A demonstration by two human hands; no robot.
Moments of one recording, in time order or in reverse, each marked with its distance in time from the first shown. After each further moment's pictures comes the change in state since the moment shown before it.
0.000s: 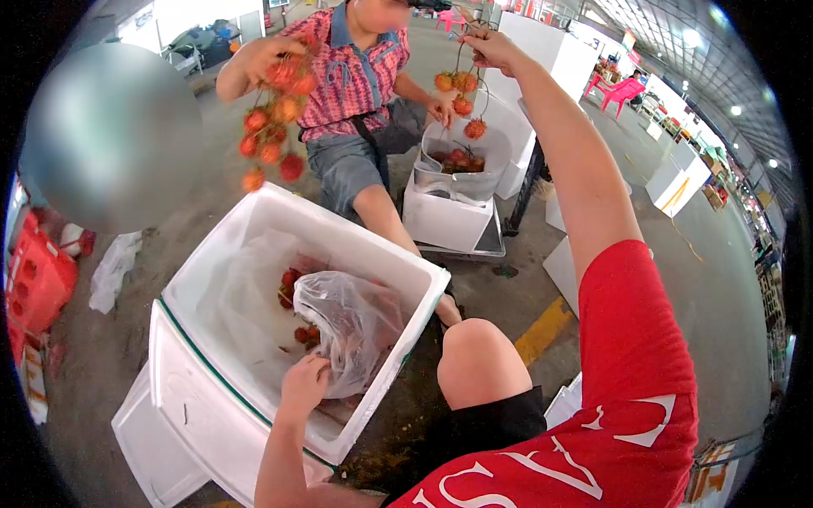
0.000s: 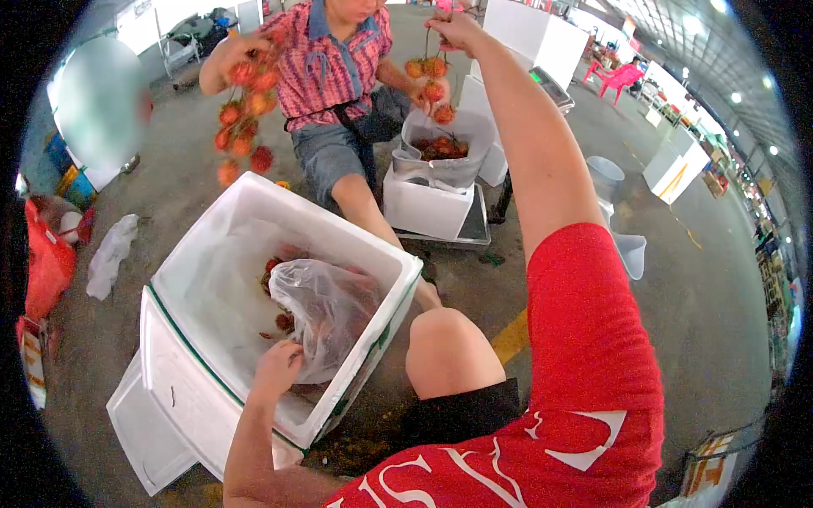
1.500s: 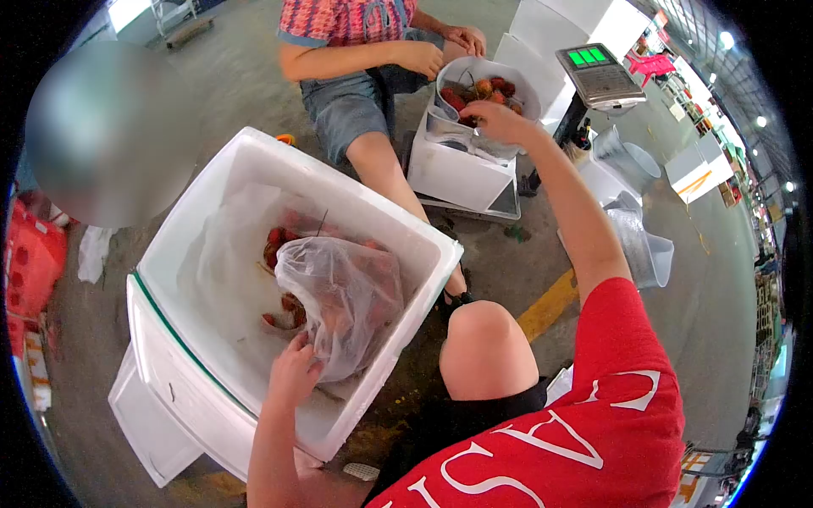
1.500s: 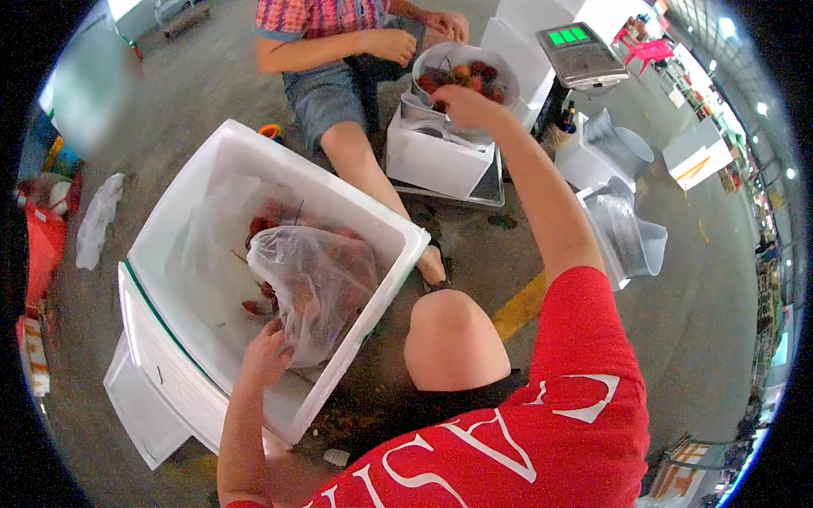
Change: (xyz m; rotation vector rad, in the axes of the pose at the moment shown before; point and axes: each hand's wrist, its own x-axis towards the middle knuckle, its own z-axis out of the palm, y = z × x) left_hand 0.007 -0.013 0.015 0.033 -0.252 -0.154; right_hand -0.117 0.168 0.137 -0.719 -0.591 -0.065
